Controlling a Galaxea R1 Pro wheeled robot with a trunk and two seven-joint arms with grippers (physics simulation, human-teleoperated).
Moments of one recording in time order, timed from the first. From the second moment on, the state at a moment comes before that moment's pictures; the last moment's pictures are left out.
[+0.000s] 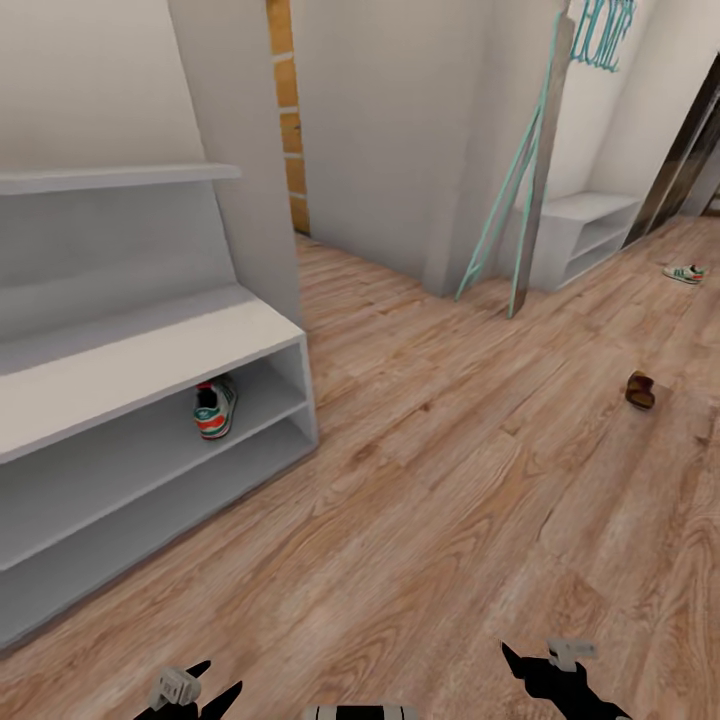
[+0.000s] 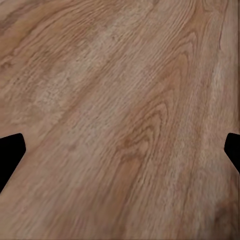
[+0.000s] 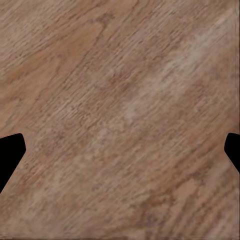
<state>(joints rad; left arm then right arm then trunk) -0.21 0.19 0.26 -0.54 0.07 -0.26 -0.95 -0.41 -0.16 -0.47 -0.26 0.20 -0.26 0.41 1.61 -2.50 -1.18</state>
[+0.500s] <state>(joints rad) -0.21 0.19 0.26 -0.53 0.08 -0.26 -0.95 -0.41 -0.16 -0.47 -0.26 0.20 -0.26 0.41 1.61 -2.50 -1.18</state>
